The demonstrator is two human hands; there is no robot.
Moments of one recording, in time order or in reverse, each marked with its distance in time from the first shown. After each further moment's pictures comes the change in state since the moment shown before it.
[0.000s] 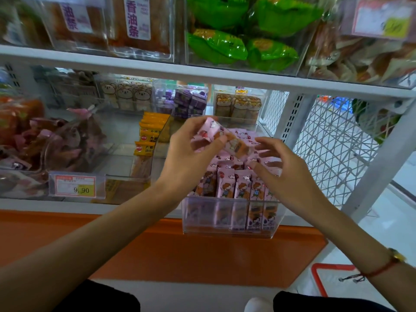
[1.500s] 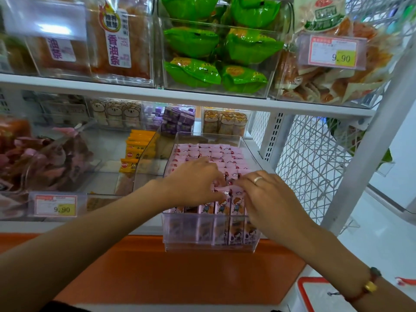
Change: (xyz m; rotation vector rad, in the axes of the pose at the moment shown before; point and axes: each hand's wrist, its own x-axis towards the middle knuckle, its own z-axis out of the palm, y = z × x) left_hand 0.043 -0.029 0.025 1.203 -0.616 0.286; right_hand -0.016 0.005 -0.012 -0.783 -0.186 -0.239
